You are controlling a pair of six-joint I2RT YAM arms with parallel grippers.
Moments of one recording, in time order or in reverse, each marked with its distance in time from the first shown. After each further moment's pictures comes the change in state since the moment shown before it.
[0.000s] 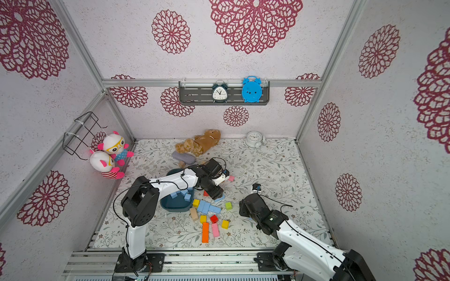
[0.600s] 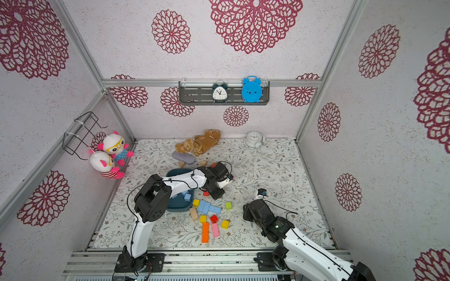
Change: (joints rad) left arm -0.034 0.117 0.093 -0.060 -0.071 0.010; right arm 0.000 -0.124 -0.079 -0.022 0.007 0.060
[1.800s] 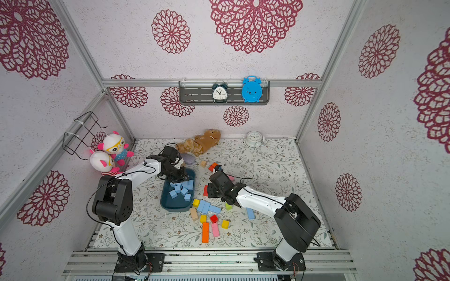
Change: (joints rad) left arm 0.520 -0.293 -0.268 0.049 0.252 -0.484; right arm 0.108 0.838 0.639 0.178 -0.161 -0.185
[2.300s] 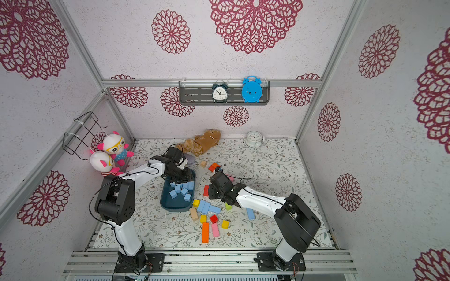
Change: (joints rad) left arm -0.033 0.015 0.001 0.037 0.003 -0.014; right arm 0.000 0.000 -0.009 -0.028 0.005 -0.007
